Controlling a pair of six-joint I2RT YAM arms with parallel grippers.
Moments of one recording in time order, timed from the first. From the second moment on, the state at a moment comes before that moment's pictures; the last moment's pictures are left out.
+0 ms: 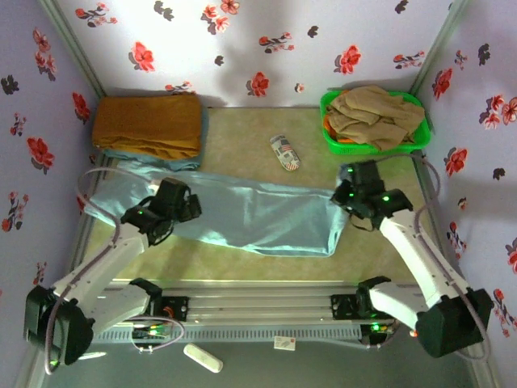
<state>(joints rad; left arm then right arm) -0.45 1.00 0.71 -0.68 -0.35 -0.67 0.39 1.07 0.94 -0.81 0.04 0.85</state>
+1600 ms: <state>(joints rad) -0.38 1.02 0.78 -0.61 -0.02 -0.73 0.65 1.19 0.91 -0.60 0.06 0.87</state>
